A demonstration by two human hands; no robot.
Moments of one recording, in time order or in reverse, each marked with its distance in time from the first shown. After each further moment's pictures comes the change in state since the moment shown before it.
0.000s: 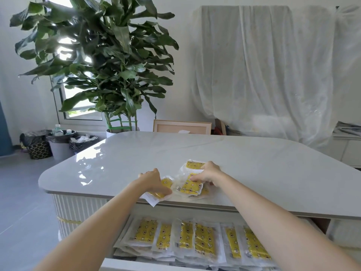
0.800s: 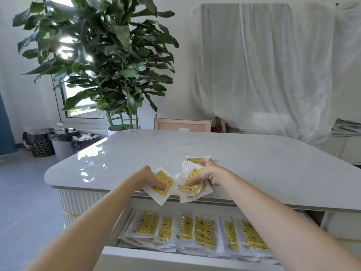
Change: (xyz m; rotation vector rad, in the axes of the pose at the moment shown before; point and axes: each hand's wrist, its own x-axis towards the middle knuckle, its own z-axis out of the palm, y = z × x) left_hand -0.012 -0.013 -0.007 -0.442 -0.050 -0.173; right_hand -0.027 -0.003 -0.004 0.363 -0.198 0.018
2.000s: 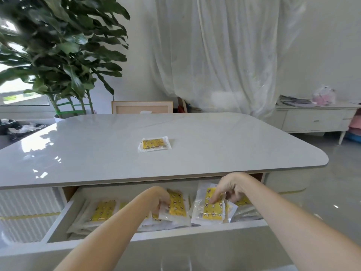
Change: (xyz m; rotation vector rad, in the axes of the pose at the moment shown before) left_hand -0.018 0.054 0.172 -0.199 -0.434 -0.212; right_hand -0.072 0.136 -0.113 -0.185 -0.145 0.556
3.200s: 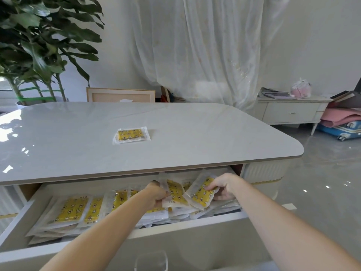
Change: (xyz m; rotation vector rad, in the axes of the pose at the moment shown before) left_hand 0.023 0.020 0.059 -0.285 0.047 0.177; right_hand 0.025 0.052 -0.017 0.544 0.209 0.028
